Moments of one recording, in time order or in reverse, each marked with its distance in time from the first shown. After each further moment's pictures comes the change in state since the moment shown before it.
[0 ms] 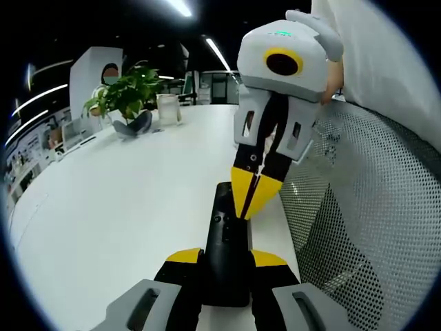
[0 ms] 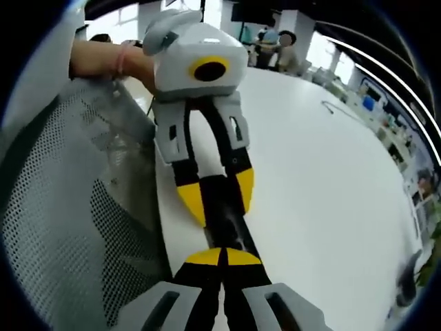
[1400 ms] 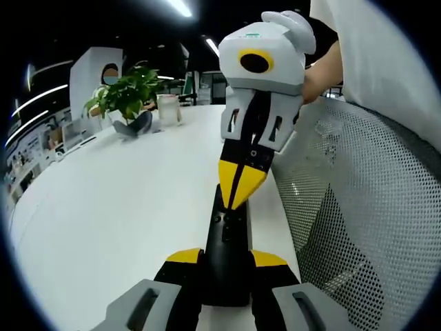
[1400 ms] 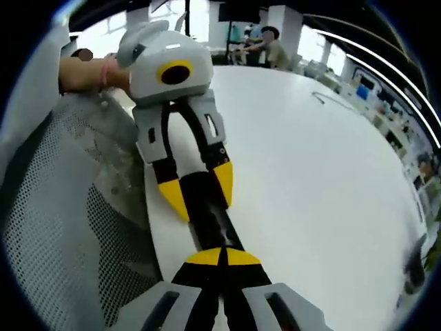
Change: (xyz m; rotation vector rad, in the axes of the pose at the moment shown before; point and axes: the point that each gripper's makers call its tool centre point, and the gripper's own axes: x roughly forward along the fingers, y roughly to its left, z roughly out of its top) left arm 0.000 0.000 0.000 0.001 -0.002 0.001; right arm -0.004 -0.016 -0.006 0.087 -0.008 0.011
